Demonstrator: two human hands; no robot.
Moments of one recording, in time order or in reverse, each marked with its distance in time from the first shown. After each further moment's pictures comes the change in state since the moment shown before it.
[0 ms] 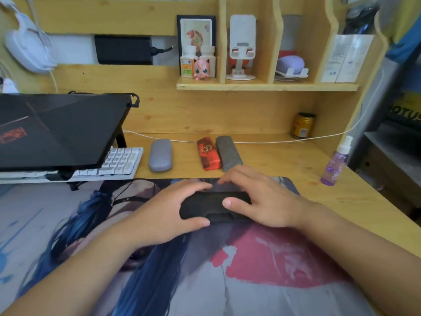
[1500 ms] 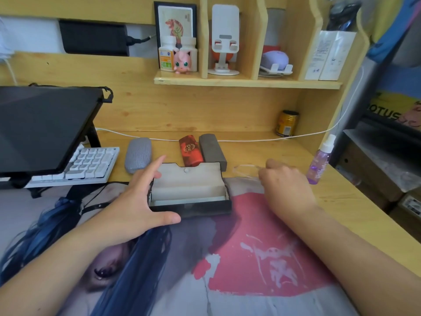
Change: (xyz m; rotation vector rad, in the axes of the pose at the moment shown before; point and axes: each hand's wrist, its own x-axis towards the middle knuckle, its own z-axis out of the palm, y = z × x) left_hand 0.009 -0.014 -0.008 -0.217 0.090 -0.260; right_hand -0.021 0.037 -0.016 -0.736 0.042 0.519
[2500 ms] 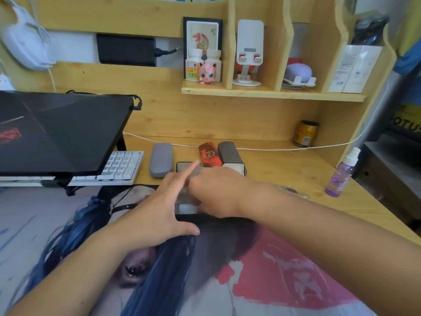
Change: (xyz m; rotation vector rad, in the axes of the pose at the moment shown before) left_hand -0.009 0.011 -0.011 0.124 -0.071 0.124; right_hand 0.053 -0.132 -0.061 0.082 -0.220 -0.656
